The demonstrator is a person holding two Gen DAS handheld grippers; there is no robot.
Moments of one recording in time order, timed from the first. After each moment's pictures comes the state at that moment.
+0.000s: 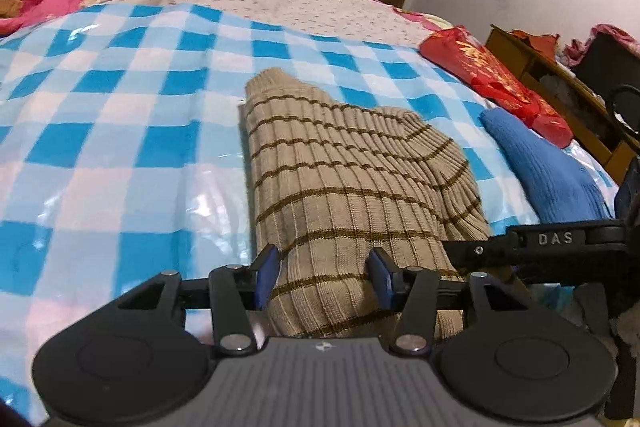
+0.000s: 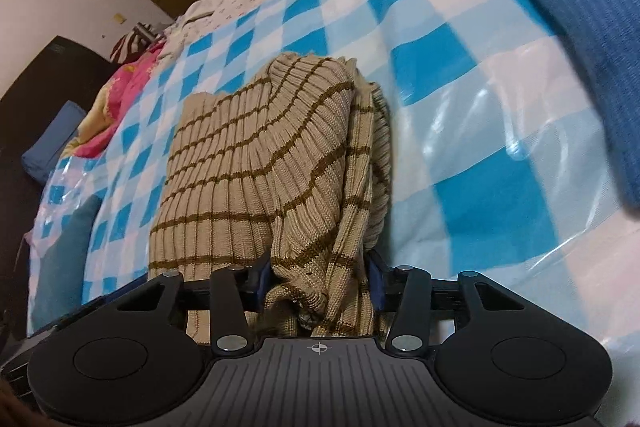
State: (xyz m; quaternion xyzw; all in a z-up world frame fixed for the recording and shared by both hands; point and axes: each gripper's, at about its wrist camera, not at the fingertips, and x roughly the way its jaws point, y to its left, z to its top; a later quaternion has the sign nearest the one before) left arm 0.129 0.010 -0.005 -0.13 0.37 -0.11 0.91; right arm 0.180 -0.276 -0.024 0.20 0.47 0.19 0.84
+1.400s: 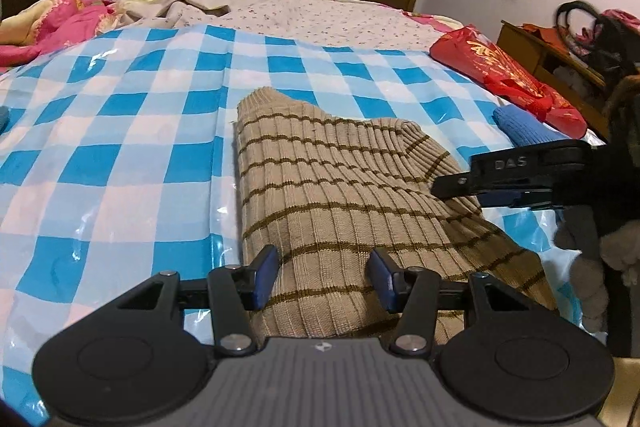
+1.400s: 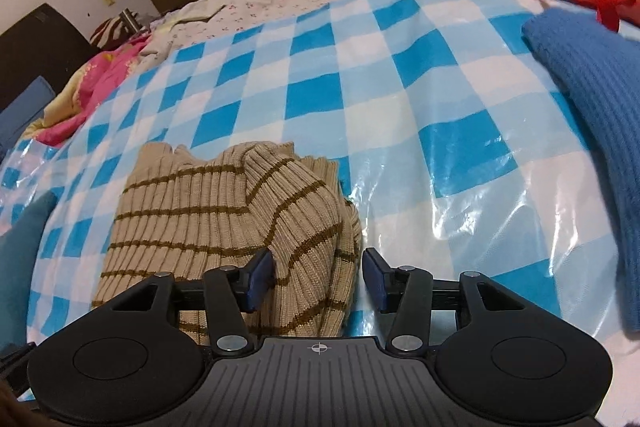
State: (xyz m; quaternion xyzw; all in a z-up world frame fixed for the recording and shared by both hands) left arm 0.119 0.006 0.005 -0.09 0.36 -0.08 0.93; right arm 0.213 -0.235 -0.001 0.10 0.44 0.14 0.88
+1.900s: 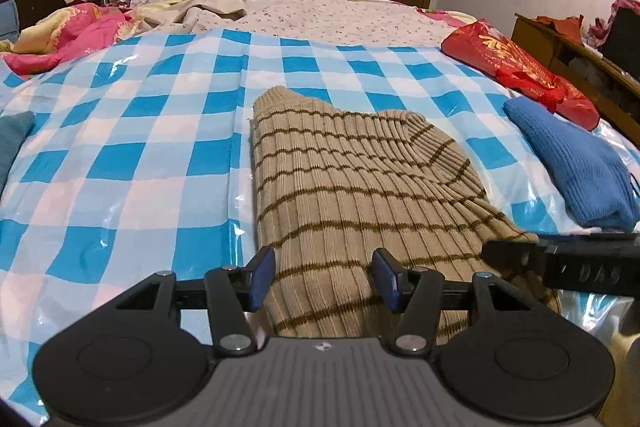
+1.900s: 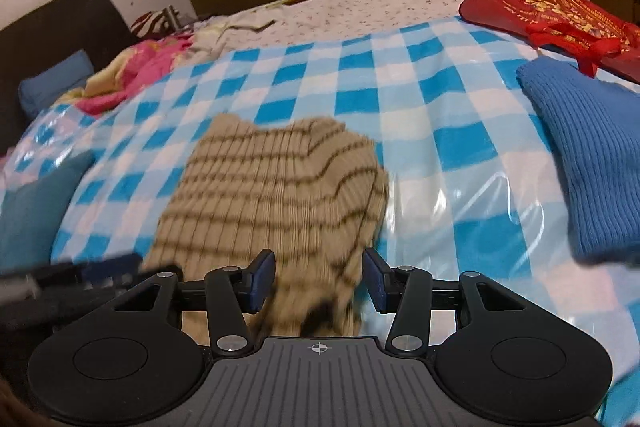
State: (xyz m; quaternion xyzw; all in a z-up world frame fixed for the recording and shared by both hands) left arm 0.098 -0.004 0.011 -0.06 0.36 -0.05 0.93; right arm 0.114 -0.228 0.028 0.04 0.39 0.17 0.90
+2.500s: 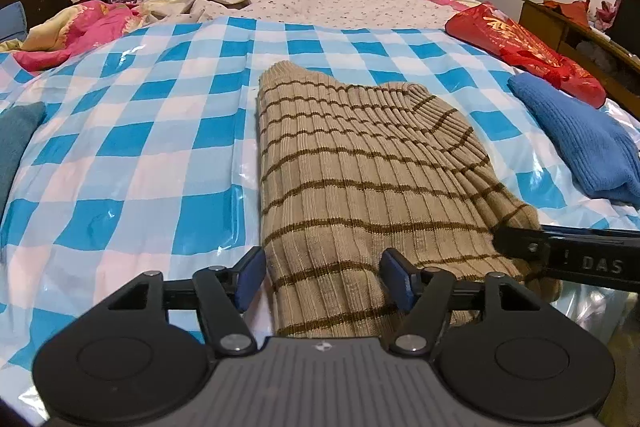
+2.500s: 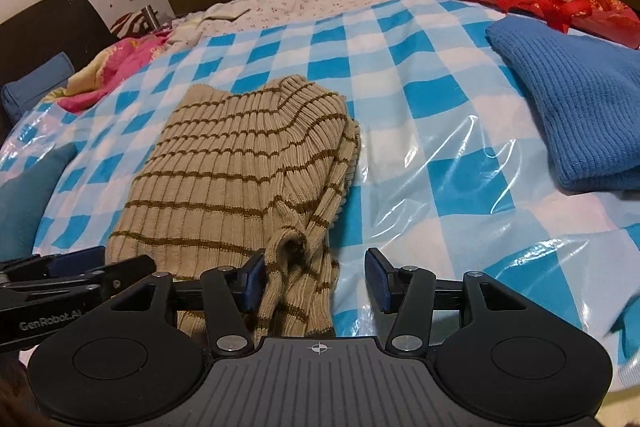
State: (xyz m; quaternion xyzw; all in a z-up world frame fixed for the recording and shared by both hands) left arm 0.082 -0.013 -0.001 -0.05 0.37 -0.03 0.93; right arm 0.092 -0.241 0.001 0.06 0.39 0.14 0.91
